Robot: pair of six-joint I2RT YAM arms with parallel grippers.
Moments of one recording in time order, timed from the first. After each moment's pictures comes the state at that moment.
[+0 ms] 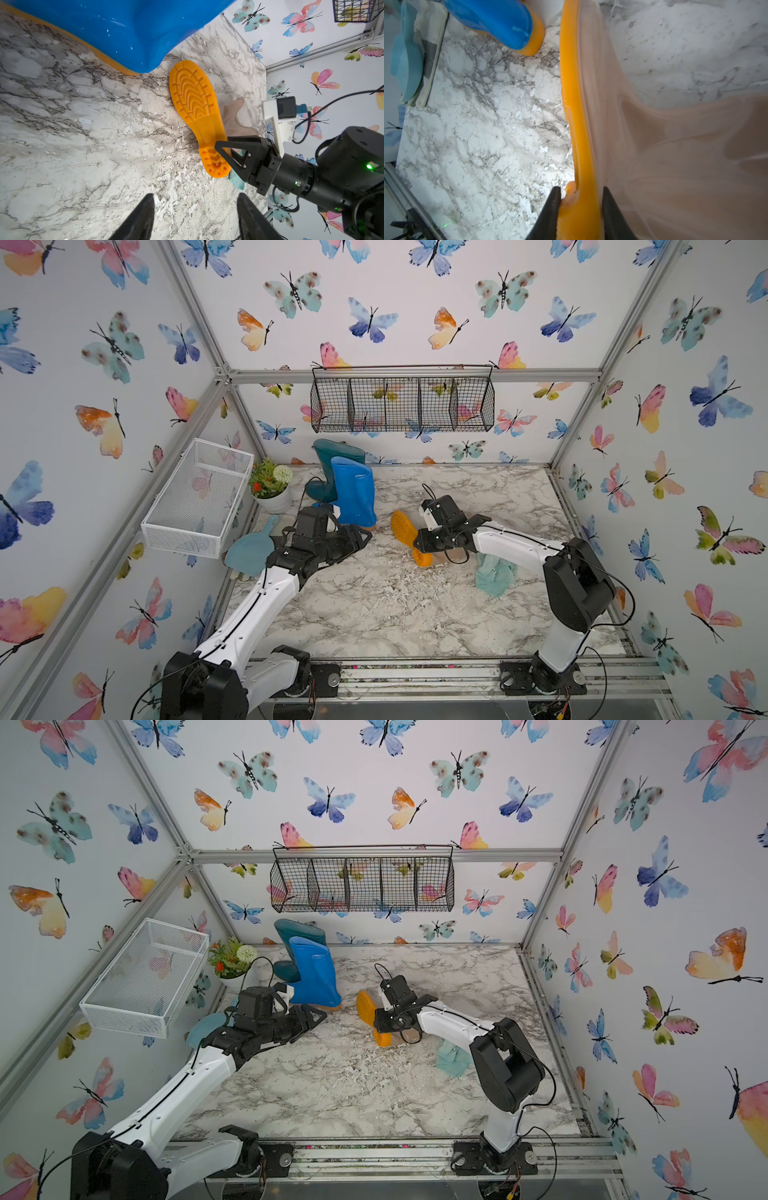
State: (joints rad) left arm -0.31 1.10 0.80 -0.39 0.41 -0.79; right arm 0.73 1.78 1.23 -0.42 -0.19 0.45
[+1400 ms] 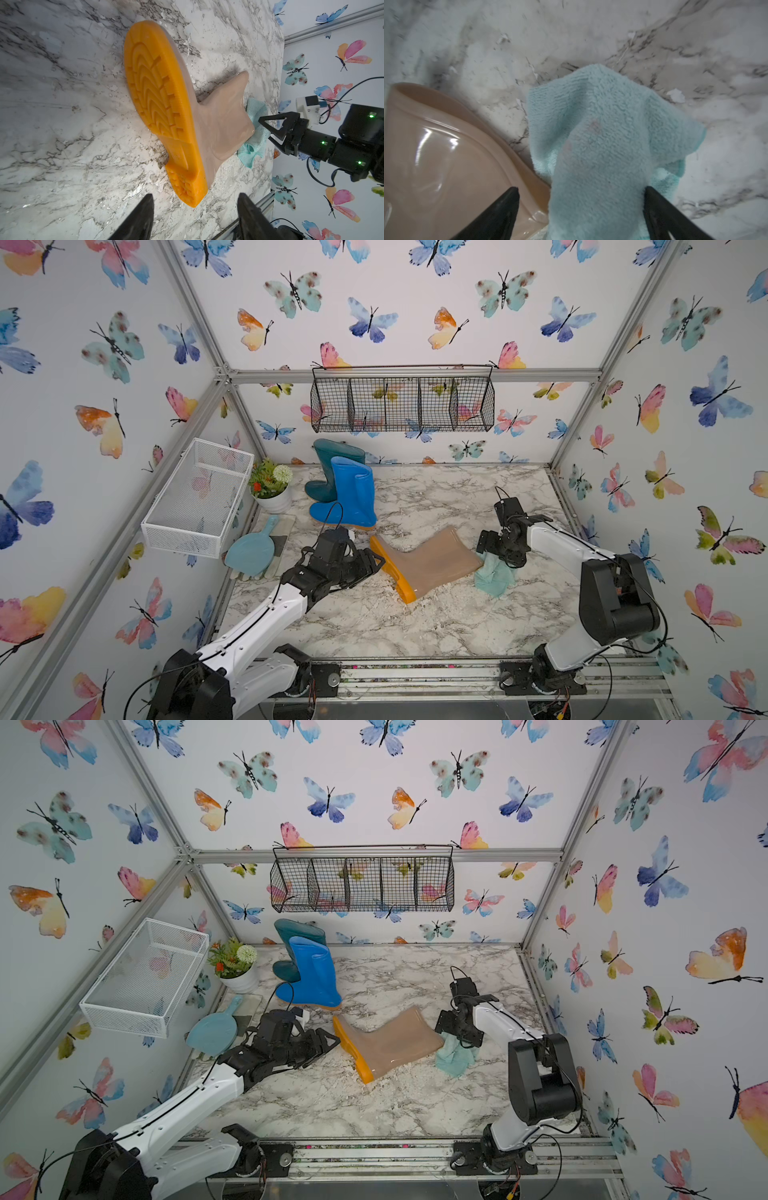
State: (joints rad) left arm -0.51 1.05 0.63 -0.32 0.33 -0.93; right arm 0.24 1.64 1.00 -0.69 0.00 0.54
